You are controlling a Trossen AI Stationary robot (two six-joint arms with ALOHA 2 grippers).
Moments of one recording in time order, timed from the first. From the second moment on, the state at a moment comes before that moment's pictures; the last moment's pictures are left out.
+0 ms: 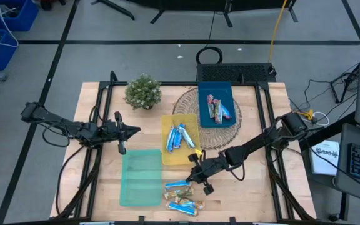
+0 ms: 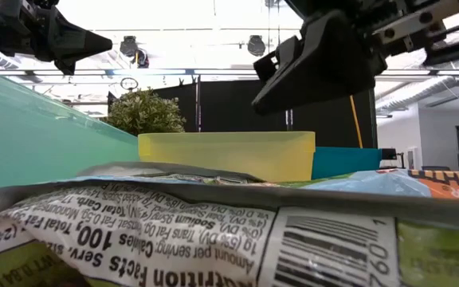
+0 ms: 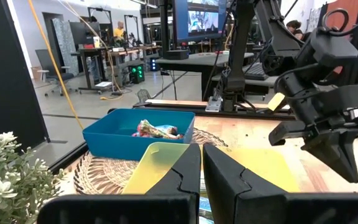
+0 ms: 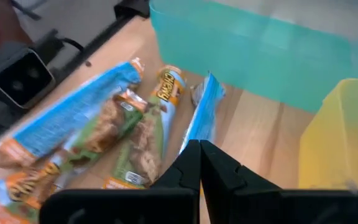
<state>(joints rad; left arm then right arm) -0.35 0.45 0.16 0.32 -0.55 0.02 0.40 1.80 0.91 0.31 -0.01 -0.05</state>
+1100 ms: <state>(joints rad) -0.35 0.45 0.16 0.32 -0.55 0.02 0.41 1.93 0.91 0.38 0.00 0.08</state>
